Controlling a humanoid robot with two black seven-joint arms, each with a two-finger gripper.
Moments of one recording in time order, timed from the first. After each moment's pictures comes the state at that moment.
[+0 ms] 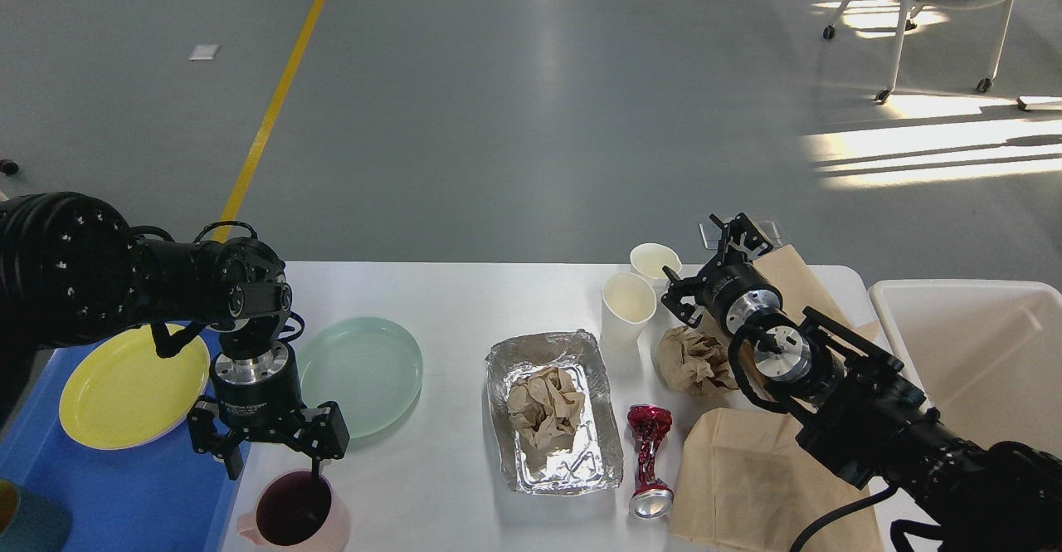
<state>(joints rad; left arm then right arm) -1.50 0.11 1.30 -0.89 0.02 -0.96 0.10 0.69 -0.10 0.66 0.55 0.12 0.06 0.16</state>
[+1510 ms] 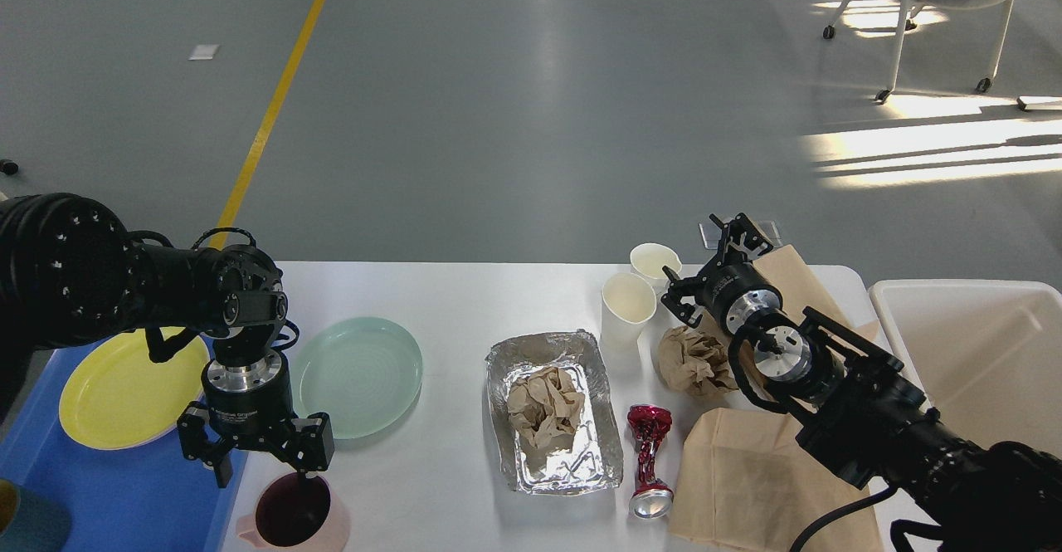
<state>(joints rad) -1.48 0.12 1.29 -0.90 0.07 -0.96 0.10 0.69 -0.10 0.66 0.55 0.12 0.06 0.16</state>
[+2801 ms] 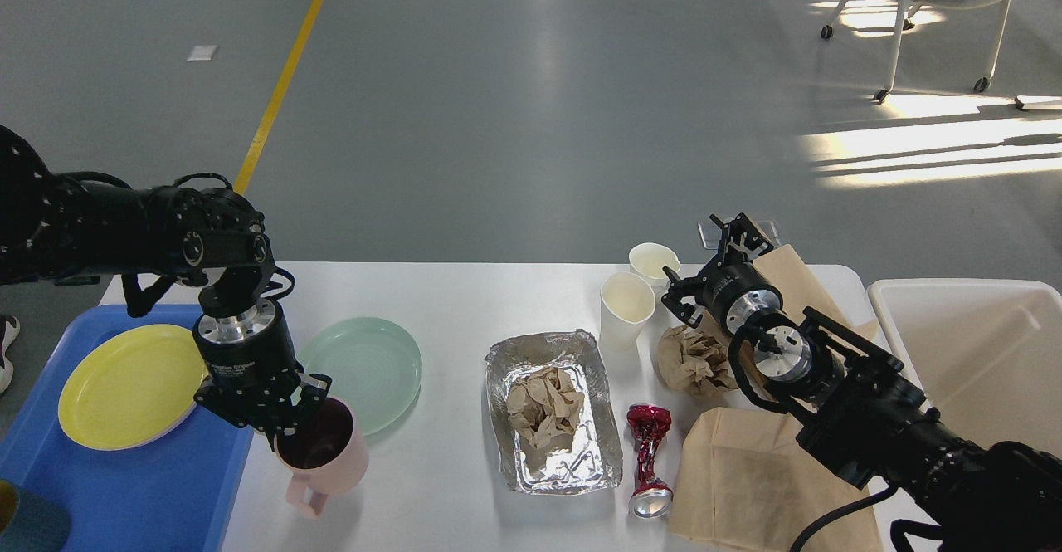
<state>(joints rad) -1.71 0.25 1.23 -1.07 0.06 -0.96 0.08 0.69 -0.10 0.66 0.55 0.12 0.06 0.16</state>
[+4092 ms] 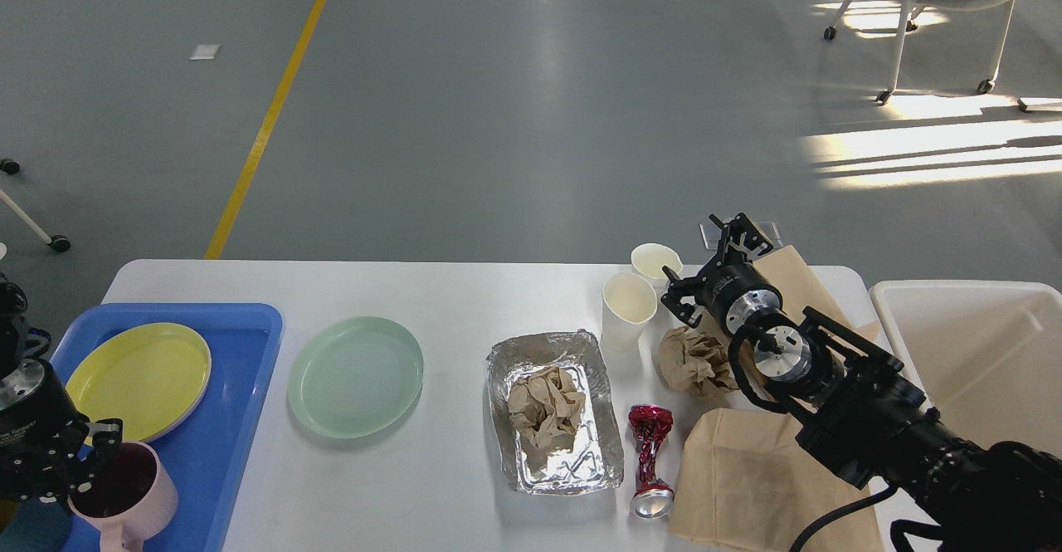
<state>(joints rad) -1.38 0.65 1.16 -0.85 0.11 -0.96 0.22 0.69 -0.10 0.66 0.55 0.12 0.06 0.15</state>
